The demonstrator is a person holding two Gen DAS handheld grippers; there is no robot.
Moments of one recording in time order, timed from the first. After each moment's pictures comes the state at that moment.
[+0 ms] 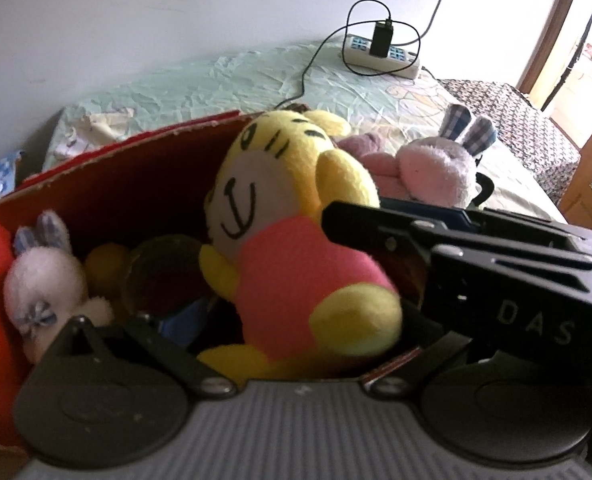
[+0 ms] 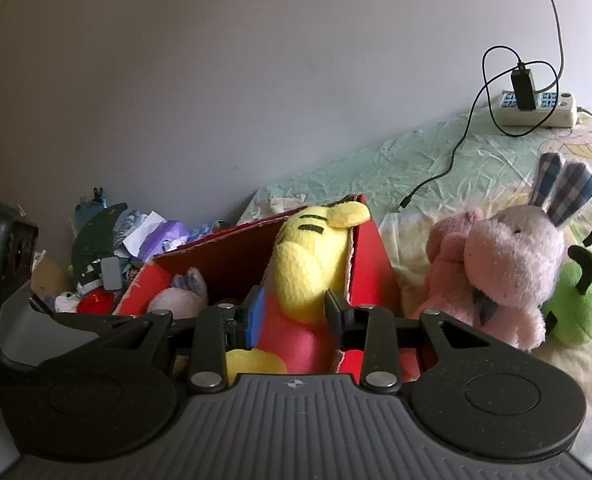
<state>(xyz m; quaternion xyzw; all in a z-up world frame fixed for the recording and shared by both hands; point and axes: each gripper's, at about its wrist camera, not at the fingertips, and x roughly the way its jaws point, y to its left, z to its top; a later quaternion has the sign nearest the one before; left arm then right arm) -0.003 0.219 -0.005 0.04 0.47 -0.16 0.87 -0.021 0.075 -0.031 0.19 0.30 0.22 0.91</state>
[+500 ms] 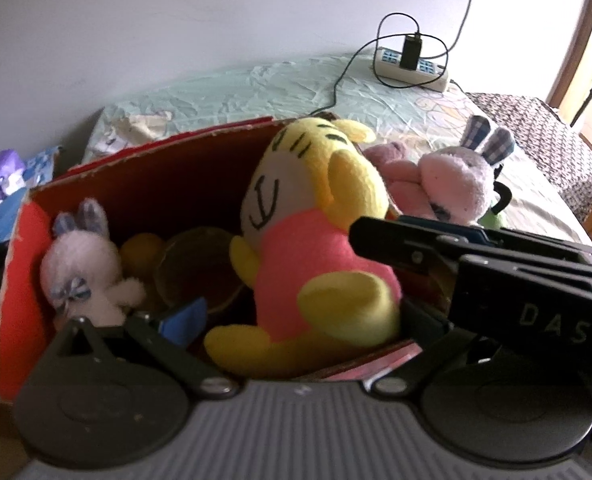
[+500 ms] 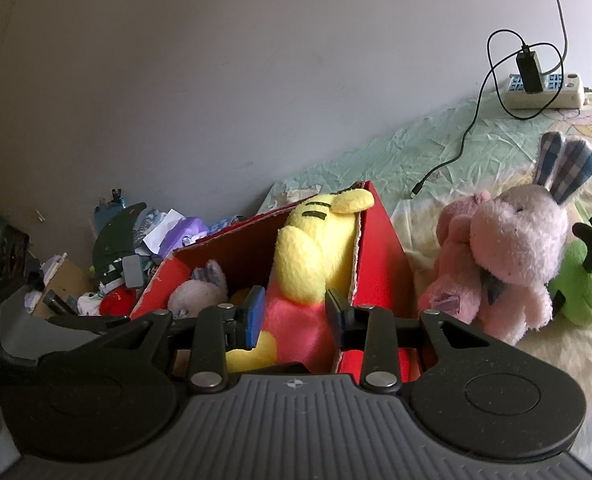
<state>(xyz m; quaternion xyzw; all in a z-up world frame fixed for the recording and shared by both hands) -0.022 0.218 0.004 0.04 0.45 -0.10 0.88 -0.029 0.063 -0.033 0.21 0.30 0.25 0.89</state>
